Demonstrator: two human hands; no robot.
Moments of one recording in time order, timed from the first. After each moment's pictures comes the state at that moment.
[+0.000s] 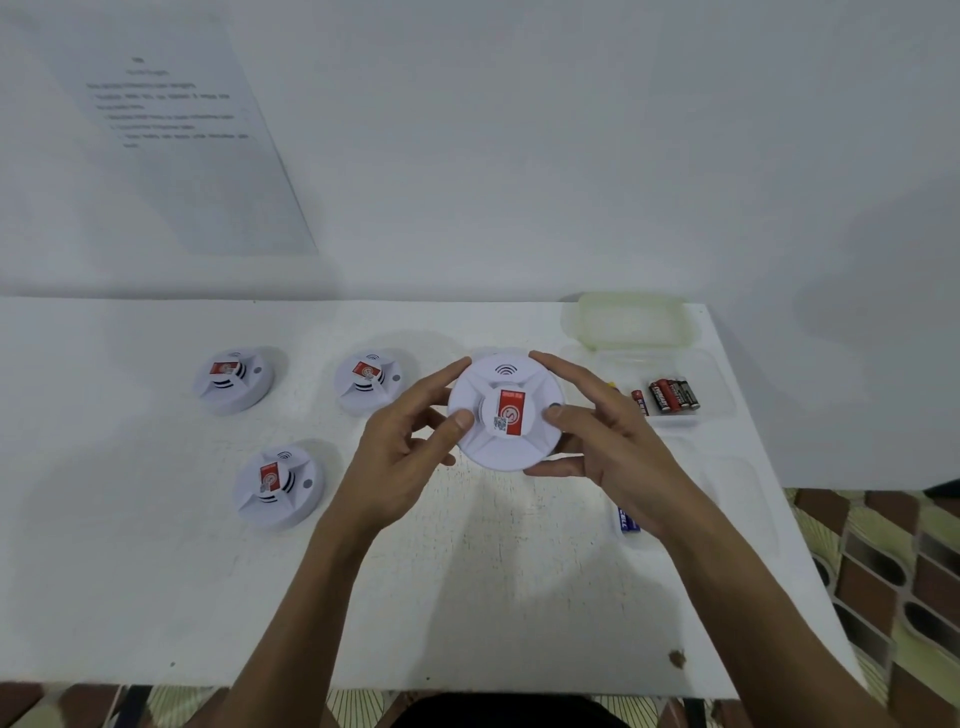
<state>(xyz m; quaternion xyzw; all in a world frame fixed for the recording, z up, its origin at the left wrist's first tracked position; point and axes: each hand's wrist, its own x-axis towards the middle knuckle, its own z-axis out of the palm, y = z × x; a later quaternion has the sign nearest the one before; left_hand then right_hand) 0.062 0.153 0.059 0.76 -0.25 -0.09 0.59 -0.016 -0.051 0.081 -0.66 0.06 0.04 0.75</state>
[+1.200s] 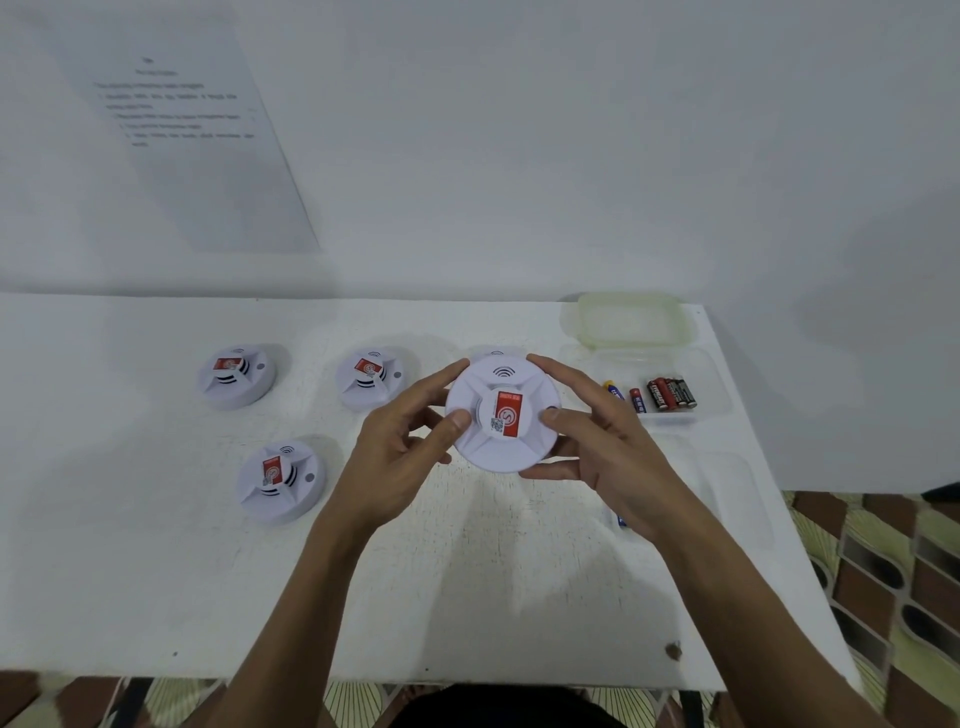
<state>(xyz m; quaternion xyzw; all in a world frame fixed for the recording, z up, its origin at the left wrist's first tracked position) 0.058 0.157 0.058 0.77 -0.26 -0.08 0.58 -0.023 -0.044 0.080 -0.65 0.05 0.03 0.76</state>
